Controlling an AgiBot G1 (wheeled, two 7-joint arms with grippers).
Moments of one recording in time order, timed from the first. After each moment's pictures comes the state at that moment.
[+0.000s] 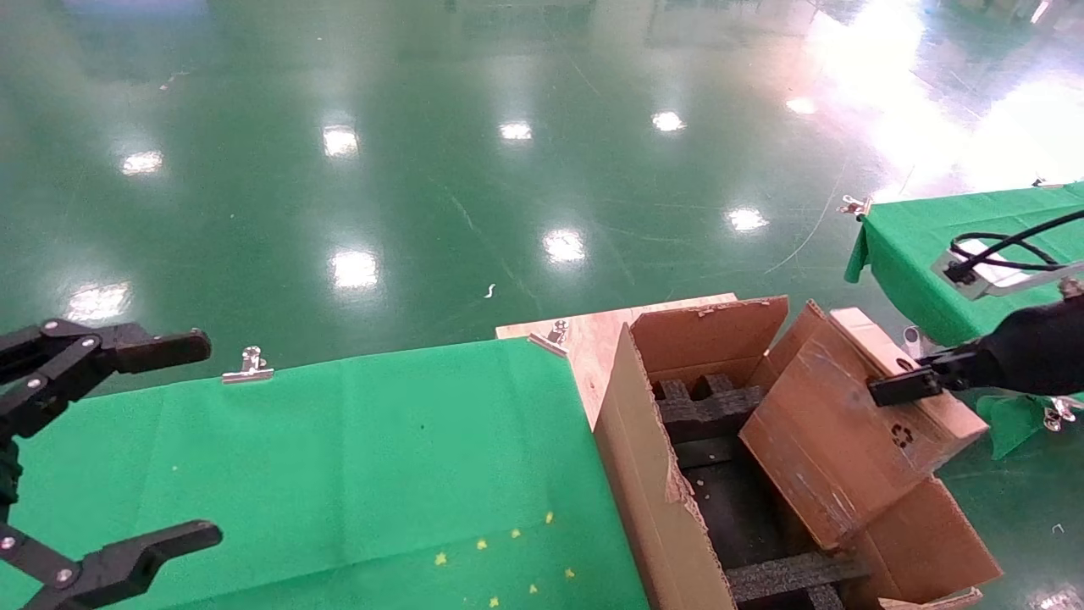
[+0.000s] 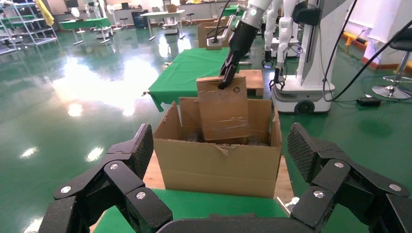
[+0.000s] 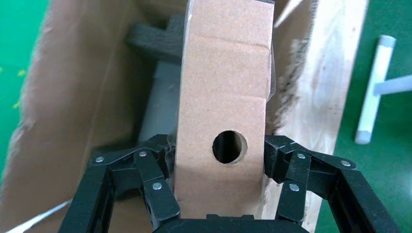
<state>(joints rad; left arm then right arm) -1.08 0.60 0.31 -1.27 0.71 1.48 -0.17 2.09 -0.44 -1.70 0.49 -1.15 -1.28 0.68</state>
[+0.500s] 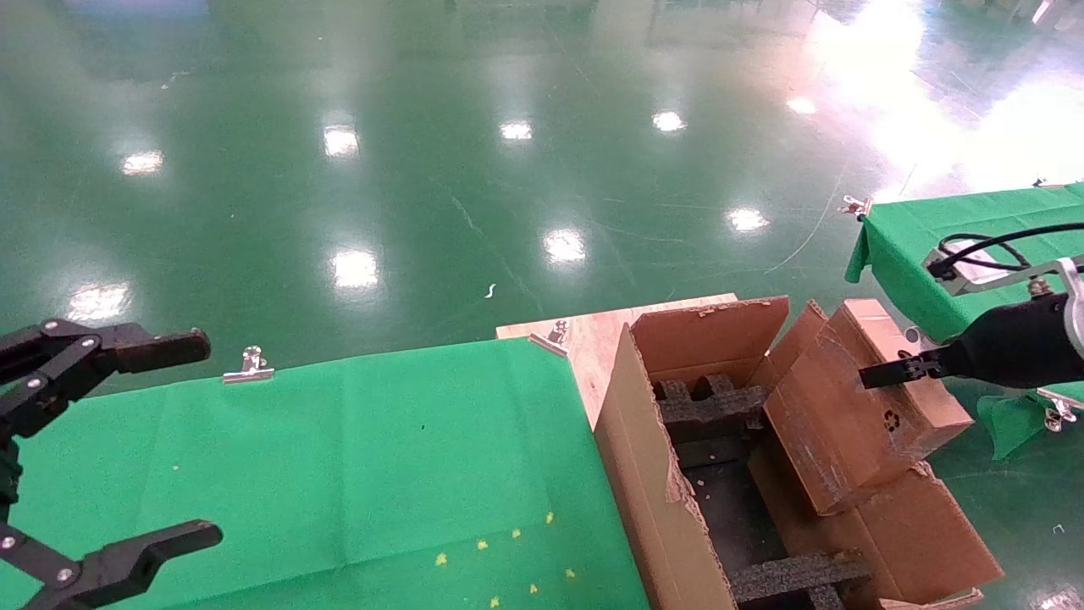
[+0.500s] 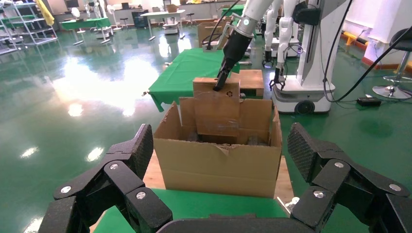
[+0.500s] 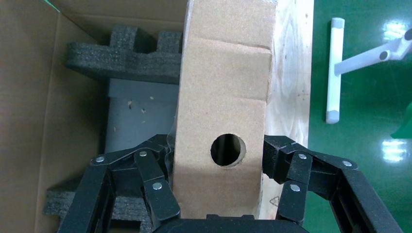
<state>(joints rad) -1.08 0.60 0.31 -1.27 0.71 1.48 -0.17 2.06 -0.42 -1.75 0.72 -1.27 -1.06 0.99</state>
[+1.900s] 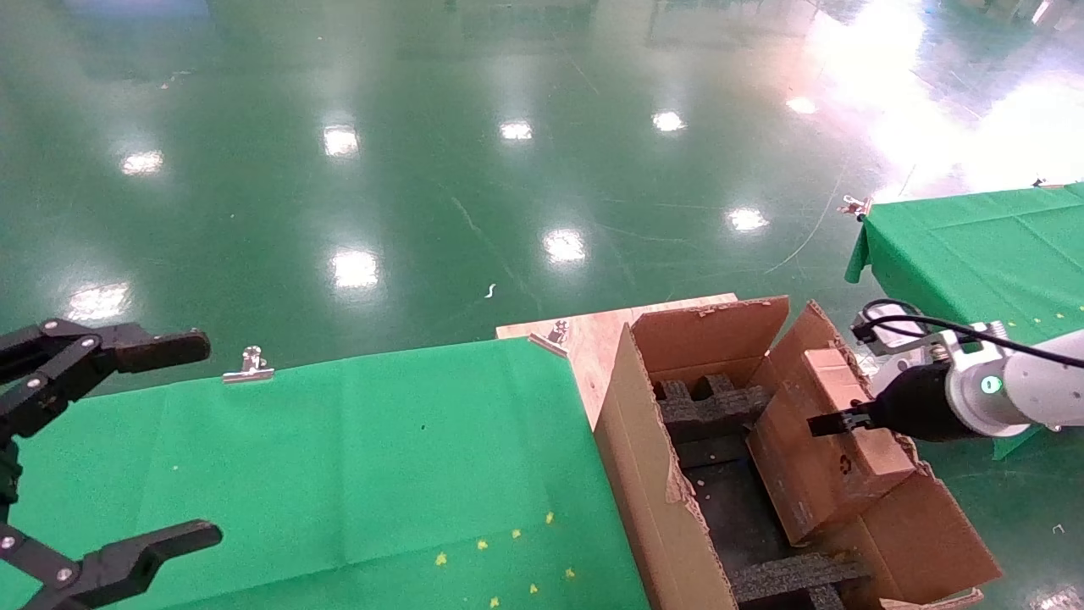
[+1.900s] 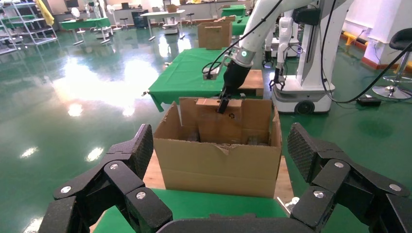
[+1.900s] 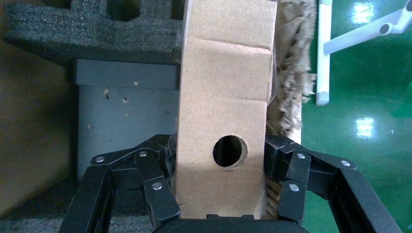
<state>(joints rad) -1.08 0.60 0.31 -1.27 0.71 1.48 -0.17 1.88 -0.45 -1.88 1.03 -1.52 -0.75 1.48</state>
